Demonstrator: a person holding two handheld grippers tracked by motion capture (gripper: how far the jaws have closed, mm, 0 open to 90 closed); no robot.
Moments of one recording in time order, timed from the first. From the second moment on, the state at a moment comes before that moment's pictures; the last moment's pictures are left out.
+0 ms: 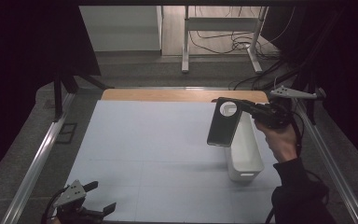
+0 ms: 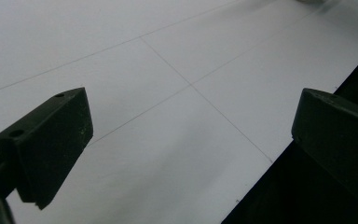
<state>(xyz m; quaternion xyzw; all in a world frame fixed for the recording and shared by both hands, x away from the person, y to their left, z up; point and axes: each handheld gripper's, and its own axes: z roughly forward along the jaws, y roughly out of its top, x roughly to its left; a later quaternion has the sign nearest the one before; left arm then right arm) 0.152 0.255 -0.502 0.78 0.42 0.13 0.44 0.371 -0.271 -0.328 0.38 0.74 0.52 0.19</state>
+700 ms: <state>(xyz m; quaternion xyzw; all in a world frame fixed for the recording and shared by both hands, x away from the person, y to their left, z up) 0.152 0.255 -0.502 0.78 0.42 0.12 0.44 0.402 -0.299 -0.324 0.39 0.73 0.51 0.22</state>
